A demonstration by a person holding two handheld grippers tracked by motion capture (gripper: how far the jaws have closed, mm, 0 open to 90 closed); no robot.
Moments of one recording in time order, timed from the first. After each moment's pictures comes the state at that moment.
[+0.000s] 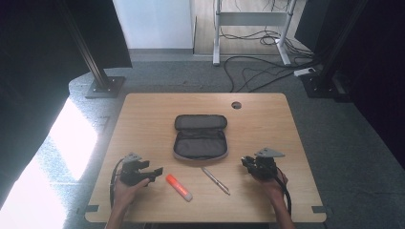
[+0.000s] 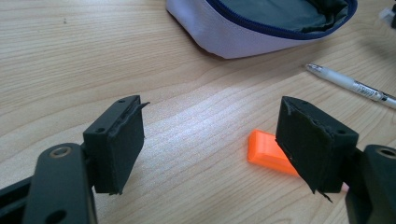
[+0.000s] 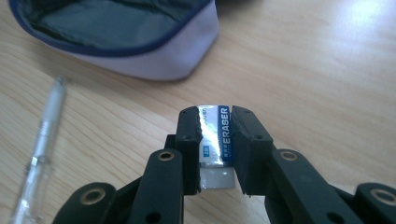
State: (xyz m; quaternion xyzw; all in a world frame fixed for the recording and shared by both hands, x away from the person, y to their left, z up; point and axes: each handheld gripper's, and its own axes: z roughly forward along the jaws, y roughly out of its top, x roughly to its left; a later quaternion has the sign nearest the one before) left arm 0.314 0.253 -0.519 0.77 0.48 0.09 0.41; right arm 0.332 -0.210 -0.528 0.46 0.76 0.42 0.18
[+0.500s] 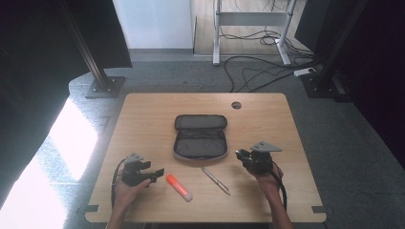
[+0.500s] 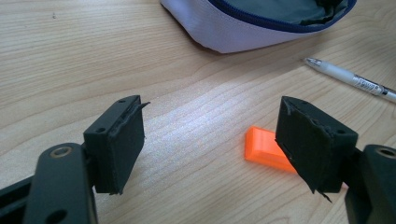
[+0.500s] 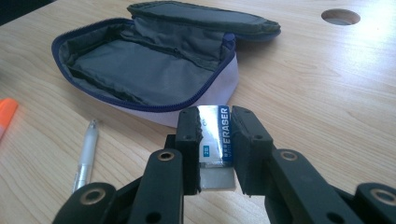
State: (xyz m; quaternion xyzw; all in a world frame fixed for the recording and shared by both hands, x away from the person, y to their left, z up) left arm 0.315 0.249 -0.521 0.77 0.48 0.09 0.41; right arm 0.338 -0.192 -0.502 0.44 0.76 0.45 0.19
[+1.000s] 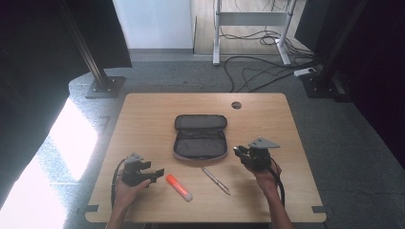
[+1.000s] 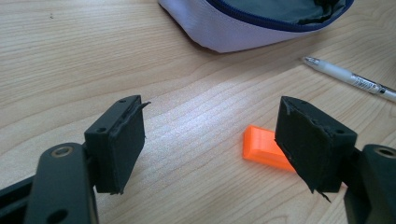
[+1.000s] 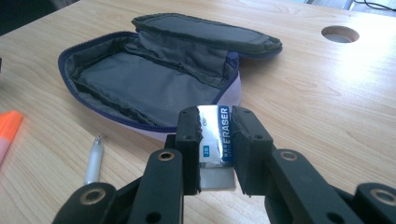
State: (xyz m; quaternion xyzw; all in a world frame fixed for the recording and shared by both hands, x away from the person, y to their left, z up) left arm 0.314 0.249 -0.520 0.78 0.47 0.09 0.41; right arm 0.344 -0.184 -0.489 0.43 0.76 0.45 0.20
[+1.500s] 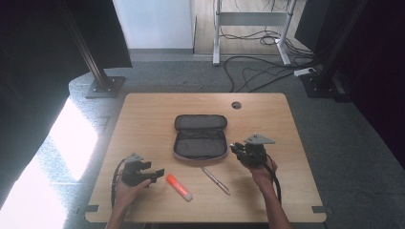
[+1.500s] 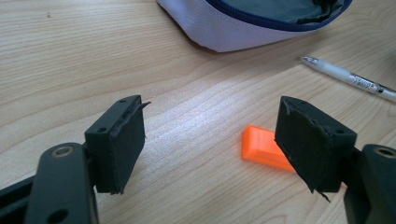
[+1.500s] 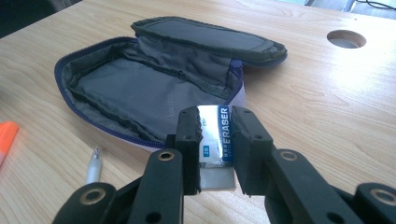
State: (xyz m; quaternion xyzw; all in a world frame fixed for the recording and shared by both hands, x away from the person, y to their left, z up) left arm 0.315 0.249 -0.520 0.78 0.47 0.08 0.41; right arm 0.356 -0.173 -0.487 0.43 0.76 0.45 0.19
